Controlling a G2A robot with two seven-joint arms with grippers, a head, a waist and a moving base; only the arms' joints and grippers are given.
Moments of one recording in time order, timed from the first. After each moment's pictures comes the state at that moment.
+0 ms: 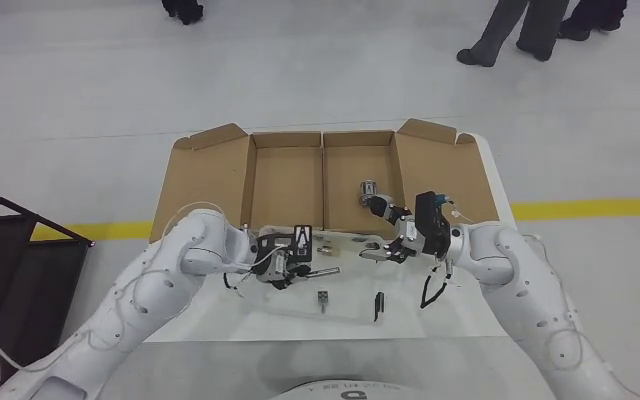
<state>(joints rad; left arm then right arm) 1.10 -0.88 -0.81 -1.69 0.67 -0.97 -0.85 -1.46 -1.03 1.29 -1.67 -0.84 -1.01 0.16</state>
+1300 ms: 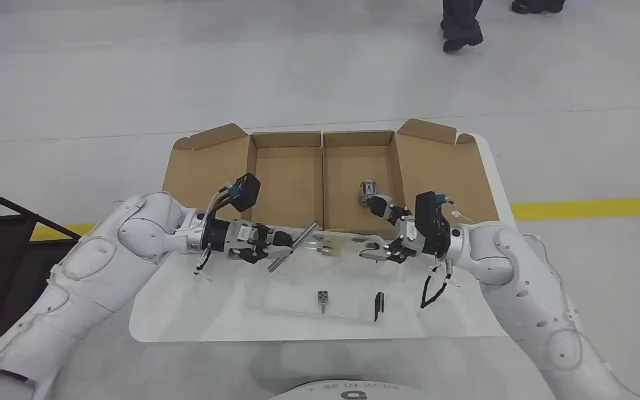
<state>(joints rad) 0.99 -0.71 -0.80 -1.59 -0.06 -1.01 -0.81 -1.46 -1.03 1.29 -1.67 -0.84 -1.01 0.16</state>
